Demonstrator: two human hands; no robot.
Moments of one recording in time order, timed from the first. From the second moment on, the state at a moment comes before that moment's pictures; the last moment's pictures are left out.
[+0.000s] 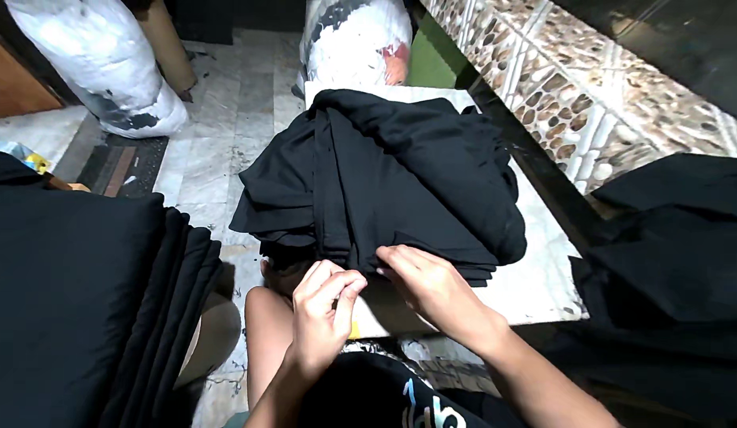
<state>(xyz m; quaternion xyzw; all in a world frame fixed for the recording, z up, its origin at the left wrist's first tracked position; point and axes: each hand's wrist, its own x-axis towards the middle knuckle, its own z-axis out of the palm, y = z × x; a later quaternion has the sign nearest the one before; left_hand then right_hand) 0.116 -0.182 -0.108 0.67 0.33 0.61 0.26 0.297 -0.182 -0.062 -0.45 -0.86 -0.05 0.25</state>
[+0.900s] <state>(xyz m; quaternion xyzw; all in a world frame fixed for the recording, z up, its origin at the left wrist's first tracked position) 0.097 -0.150 -0.127 0.61 0.51 0.57 0.22 0.320 -0.150 -0.064 -0.47 -0.83 -0.01 0.31</state>
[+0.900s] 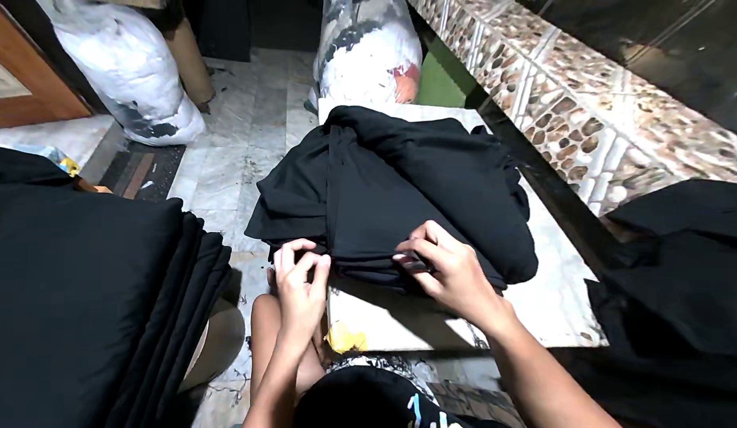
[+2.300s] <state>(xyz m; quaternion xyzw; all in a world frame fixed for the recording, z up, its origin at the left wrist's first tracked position) 0.125 -0.165 -0.094 0.60 0.24 0.65 0.39 0.276 -0.177 -0.062 -0.45 -0.72 0.28 0.45</state>
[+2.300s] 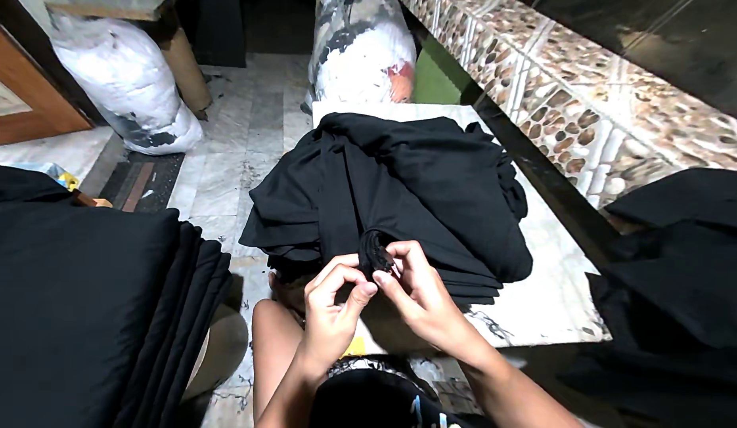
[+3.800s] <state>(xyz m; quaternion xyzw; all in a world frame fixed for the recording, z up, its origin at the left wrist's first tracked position) 0.116 -0.165 -0.101 0.60 0.31 0.63 0.37 0.270 -0.166 -0.055 -0.46 -0.82 -0.06 0.33</state>
